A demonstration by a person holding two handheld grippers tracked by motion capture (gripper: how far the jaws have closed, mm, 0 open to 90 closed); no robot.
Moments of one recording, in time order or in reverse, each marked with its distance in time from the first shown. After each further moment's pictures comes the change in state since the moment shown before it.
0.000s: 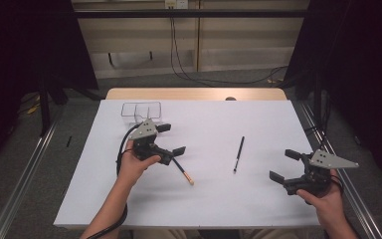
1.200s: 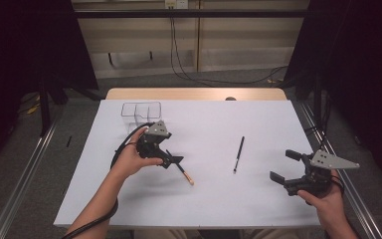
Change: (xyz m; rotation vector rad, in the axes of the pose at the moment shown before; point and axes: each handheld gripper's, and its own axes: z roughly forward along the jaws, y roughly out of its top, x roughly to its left) left arm 0.009 0.000 0.017 0.415 -0.062 0.045; right arm 0.000 -0.001 -0.002 0.000 0.002 0.001
